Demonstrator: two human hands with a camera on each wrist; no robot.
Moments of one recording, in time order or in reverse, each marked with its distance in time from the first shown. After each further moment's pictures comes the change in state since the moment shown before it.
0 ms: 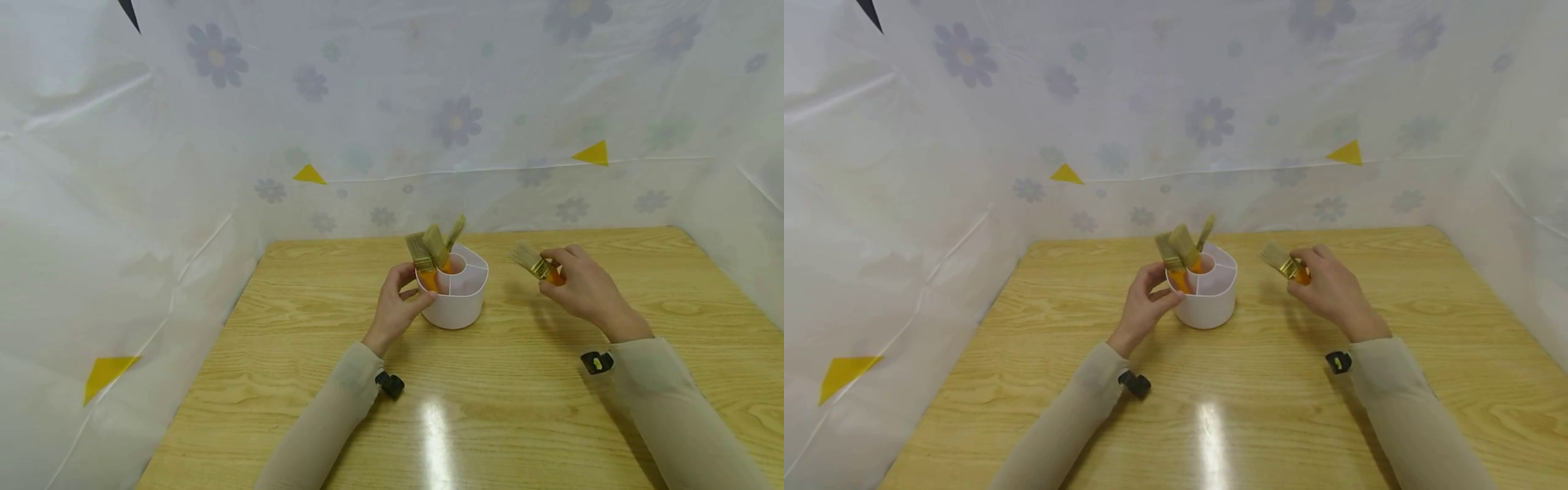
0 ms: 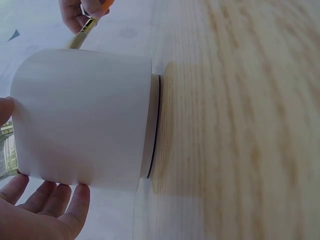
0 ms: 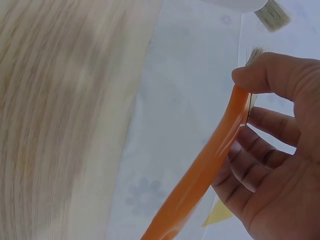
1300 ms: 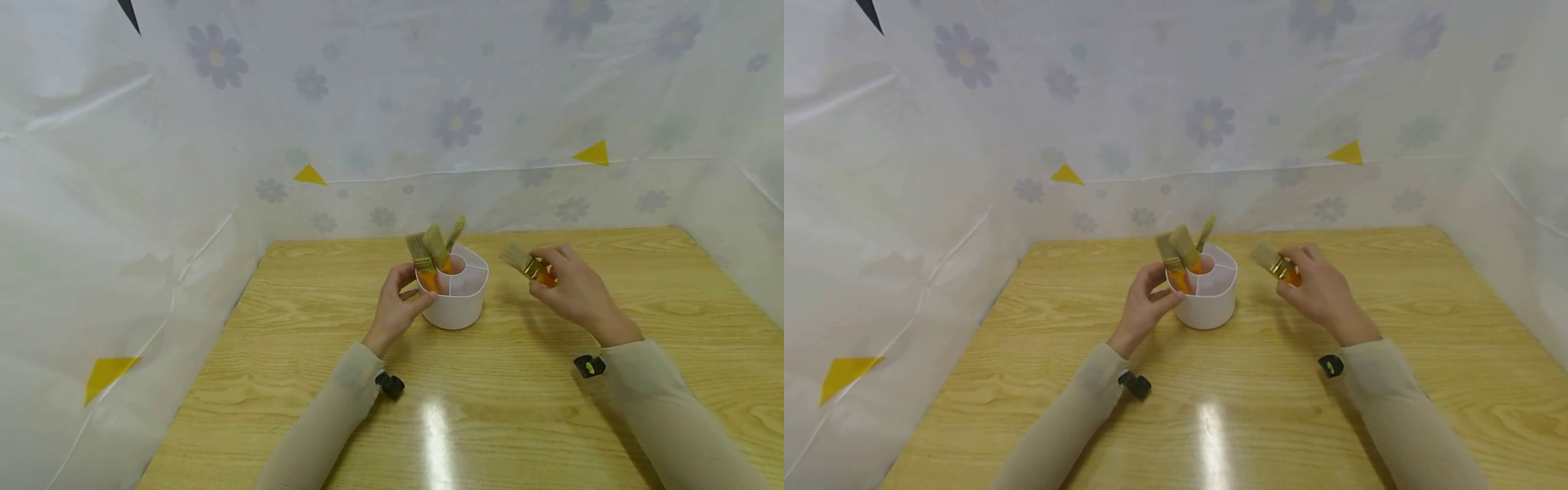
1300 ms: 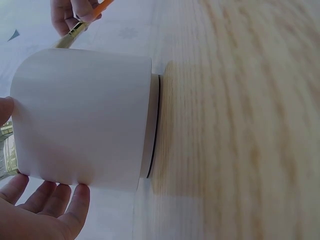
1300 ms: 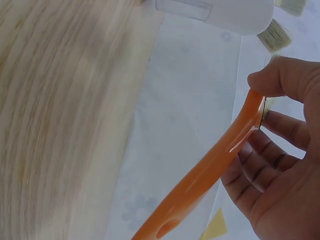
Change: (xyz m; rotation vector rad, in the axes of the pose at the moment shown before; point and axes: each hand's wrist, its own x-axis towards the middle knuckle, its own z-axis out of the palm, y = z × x) left_hand 0.000 0.000 0.000 0.016 -0.004 0.012; right_hand 0.000 -0.016 0.009 0.020 0.101 -0.105
